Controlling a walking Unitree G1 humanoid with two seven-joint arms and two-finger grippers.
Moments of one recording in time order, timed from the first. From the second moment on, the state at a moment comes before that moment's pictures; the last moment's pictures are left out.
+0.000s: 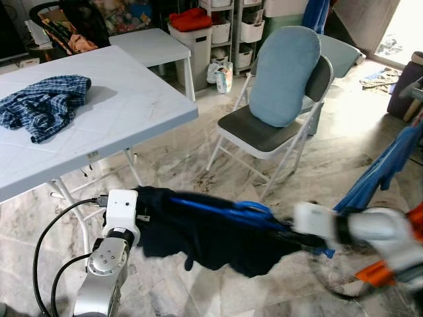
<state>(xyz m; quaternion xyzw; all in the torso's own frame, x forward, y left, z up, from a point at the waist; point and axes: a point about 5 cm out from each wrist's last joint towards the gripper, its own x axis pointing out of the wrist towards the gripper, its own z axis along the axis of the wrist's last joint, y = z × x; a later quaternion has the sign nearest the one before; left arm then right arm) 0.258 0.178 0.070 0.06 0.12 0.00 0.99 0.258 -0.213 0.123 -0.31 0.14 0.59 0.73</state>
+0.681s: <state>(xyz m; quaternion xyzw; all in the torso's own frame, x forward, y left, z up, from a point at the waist) 0.260 0.175 0.070 0.05 0.12 -0.01 0.99 0.268 -0.212 0.135 -0.37 0.11 0.59 0.71</state>
